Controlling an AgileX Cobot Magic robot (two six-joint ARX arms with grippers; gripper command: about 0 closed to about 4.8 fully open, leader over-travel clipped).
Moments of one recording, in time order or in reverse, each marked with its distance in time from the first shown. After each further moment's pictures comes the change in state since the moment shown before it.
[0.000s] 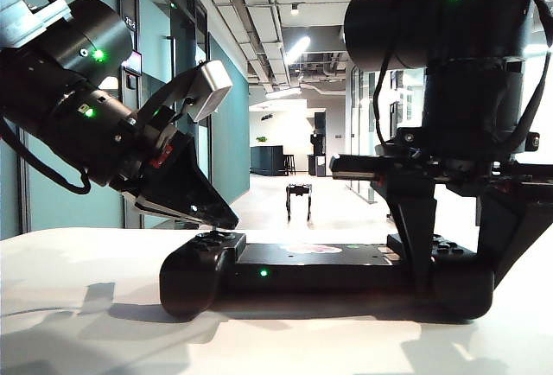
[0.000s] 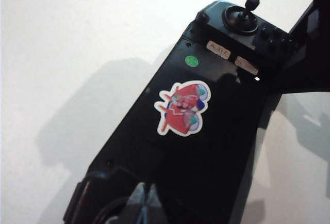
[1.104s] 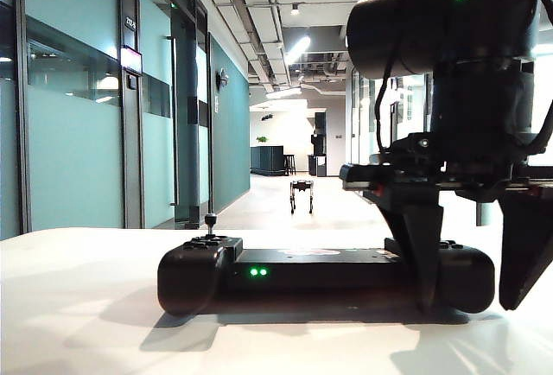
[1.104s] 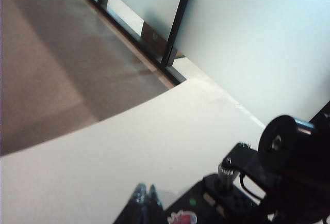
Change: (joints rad) left arm 0.001 -0.687 0.003 -0.150 -0.302 -0.428; right arm 0.000 0.003 -0.004 -0.045 -0.006 -0.130
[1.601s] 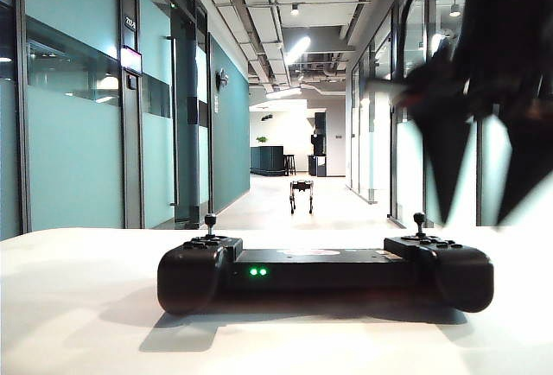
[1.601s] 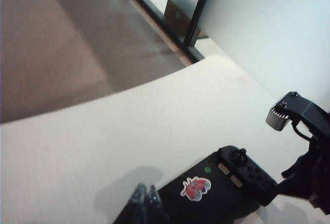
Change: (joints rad) left arm 0.000 -0.133 0.000 -0.210 -0.087 0.019; right arm 0.000 -0.214 0.001 -0.064 -0.002 -0.002
